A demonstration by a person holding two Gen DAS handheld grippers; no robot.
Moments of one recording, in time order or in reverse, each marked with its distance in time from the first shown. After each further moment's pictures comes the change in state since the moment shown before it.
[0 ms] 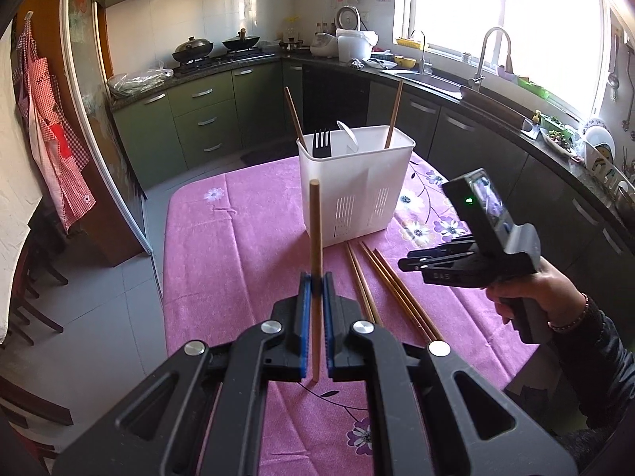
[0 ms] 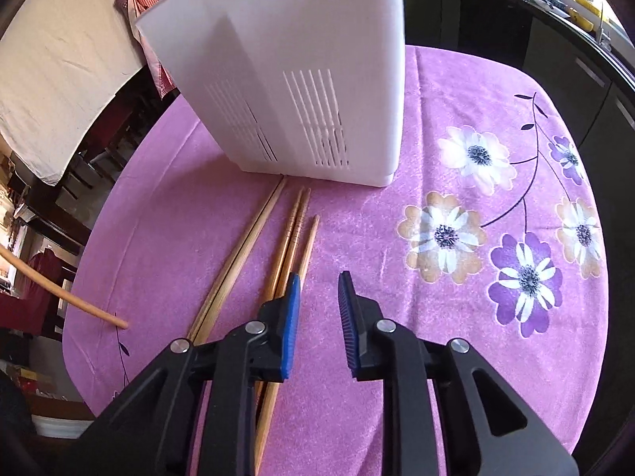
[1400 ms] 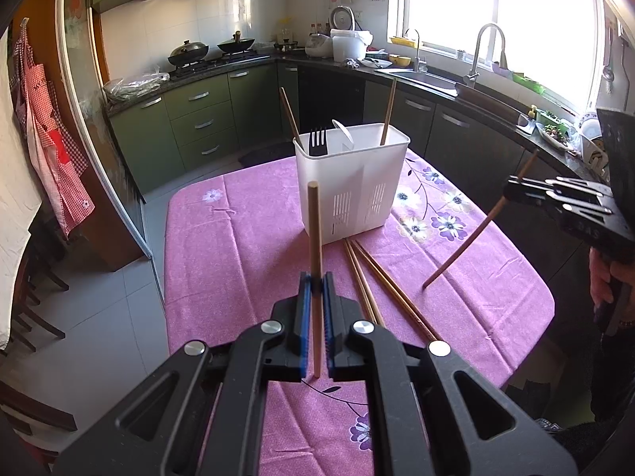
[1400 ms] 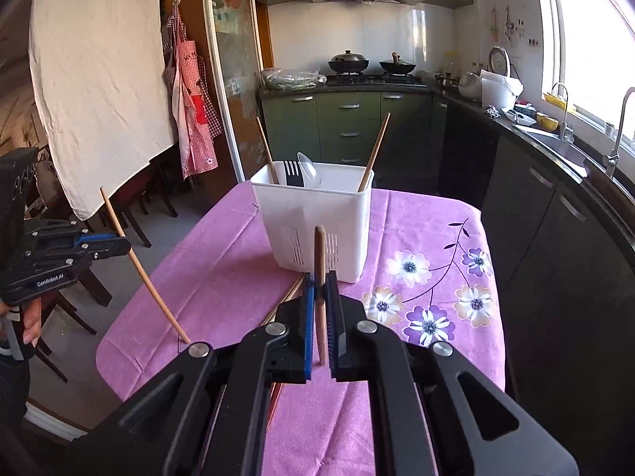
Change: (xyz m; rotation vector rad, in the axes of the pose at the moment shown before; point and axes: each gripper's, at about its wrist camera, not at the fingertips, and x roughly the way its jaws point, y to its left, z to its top) left arm -0.004 0.002 -0.003 0.021 -0.005 -0.005; right arm -0.187 0.031 -0.049 -0.099 -0.443 -0.054
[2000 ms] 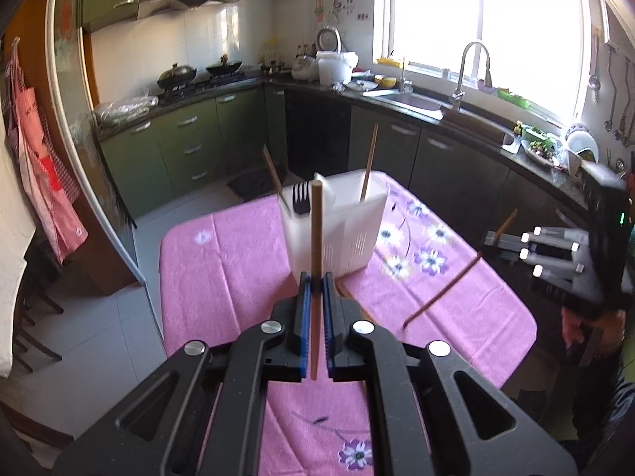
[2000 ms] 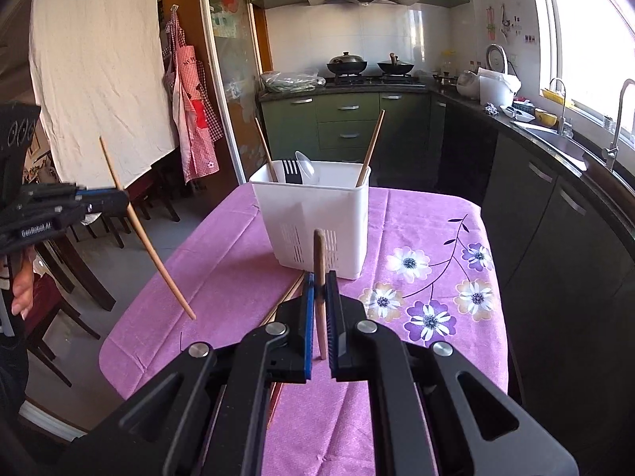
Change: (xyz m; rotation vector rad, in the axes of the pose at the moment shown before) left arm -0.026 -0.009 0.055 0.038 -0.086 -0.043; right arm 0.000 -0.006 -0.006 0.018 -0.009 0.015
